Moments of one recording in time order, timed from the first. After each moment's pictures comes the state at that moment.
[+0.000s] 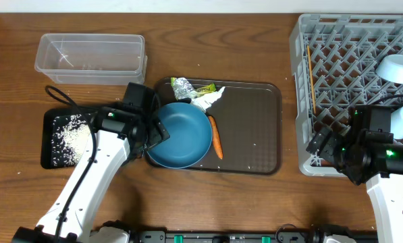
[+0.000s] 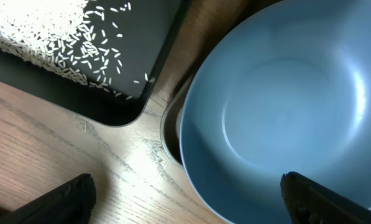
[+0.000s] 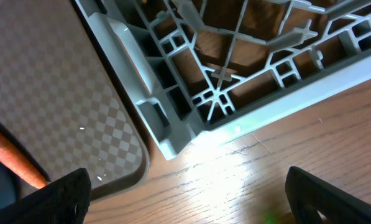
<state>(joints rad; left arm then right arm) -0.24 1.36 1.04 -1.08 -0.08 -0.80 -0.10 1.08 0.93 -1.10 -0.07 0.49</state>
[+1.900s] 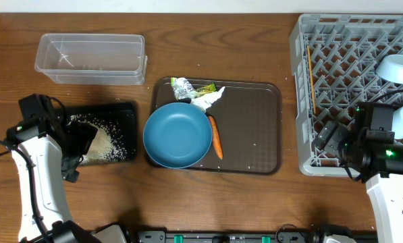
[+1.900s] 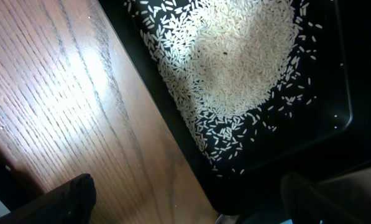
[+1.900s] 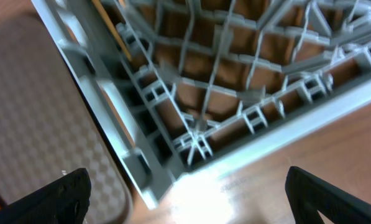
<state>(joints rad) 0.46 1.36 1.04 -1.11 0.03 -0.80 -0.10 1.08 0.92 -0.98 0.07 0.47</state>
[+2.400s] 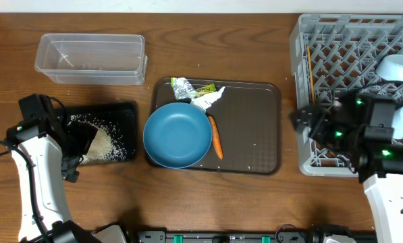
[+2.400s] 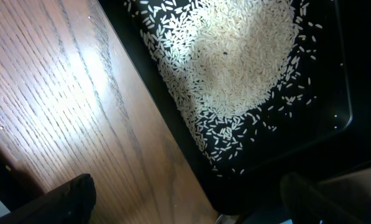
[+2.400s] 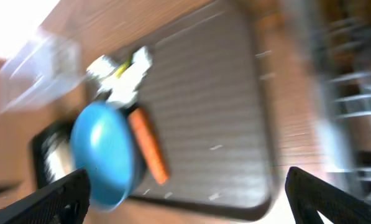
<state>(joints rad) 0.46 1.36 1.04 -1.11 0.03 -0.80 -0.03 1.08 0.92 -0.78 -0.49 0.49</state>
